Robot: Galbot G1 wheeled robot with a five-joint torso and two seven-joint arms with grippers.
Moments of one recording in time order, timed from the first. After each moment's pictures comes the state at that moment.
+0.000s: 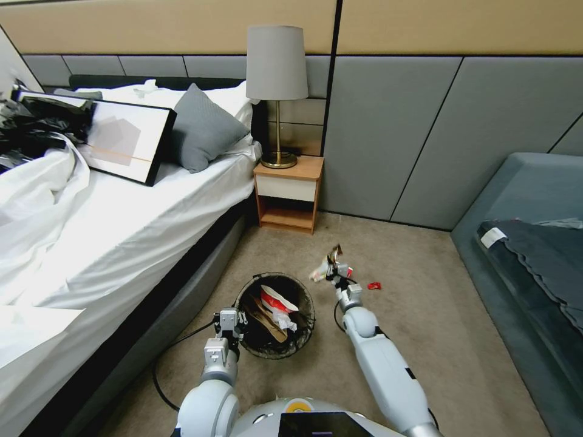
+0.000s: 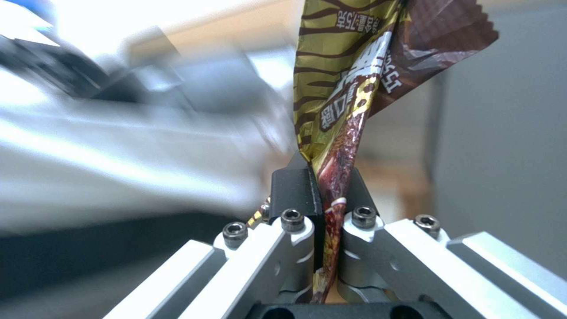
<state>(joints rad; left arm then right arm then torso) 1.72 -1.42 -0.34 -2.27 -0.03 0.35 -0.26 -1.20 1.33 0.34 1.90 0.15 0.33 -0.23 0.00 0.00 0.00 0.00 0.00</state>
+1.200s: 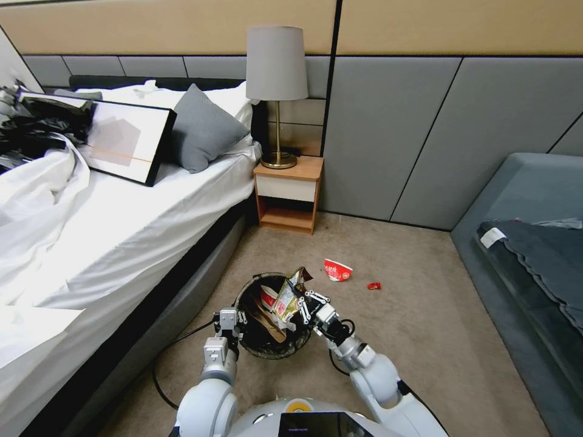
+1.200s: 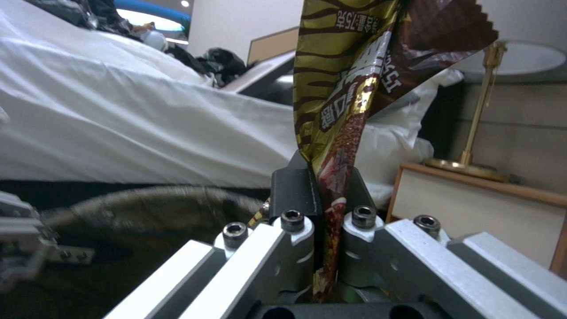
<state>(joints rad) 1.72 -1.42 -0.33 -2.27 -0.03 0.35 -0.26 -1.41 1.29 0.19 1.91 0.04 0.44 -0.30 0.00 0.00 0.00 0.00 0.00</state>
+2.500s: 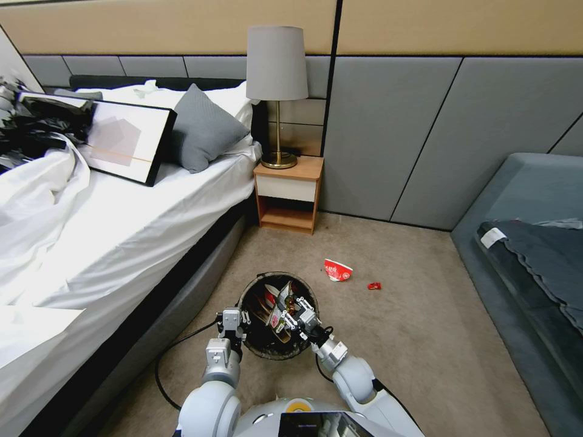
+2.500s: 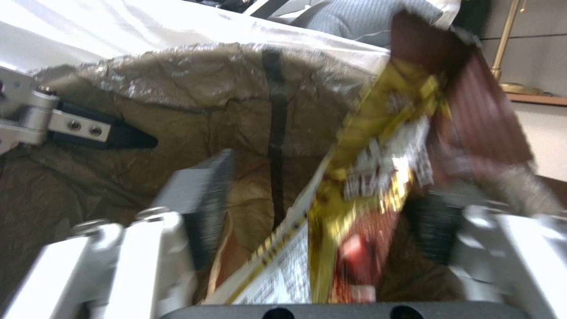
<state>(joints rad) 1.72 -1.43 -0.31 -2.28 -0.03 0.35 -0.25 -1.39 1.32 0.12 1.79 0.01 0.39 -0.25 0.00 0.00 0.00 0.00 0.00</state>
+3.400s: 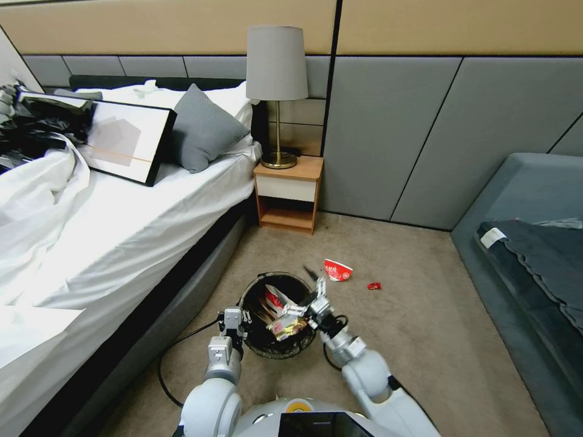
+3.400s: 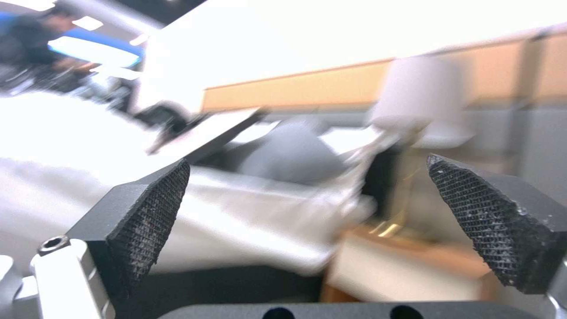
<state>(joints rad) 1.71 -1.43 -0.31 -2.26 -0.03 0.35 -0.25 -1.42 1.31 0.27 2.21 0.01 0.33 -0.12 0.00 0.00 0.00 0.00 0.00</state>
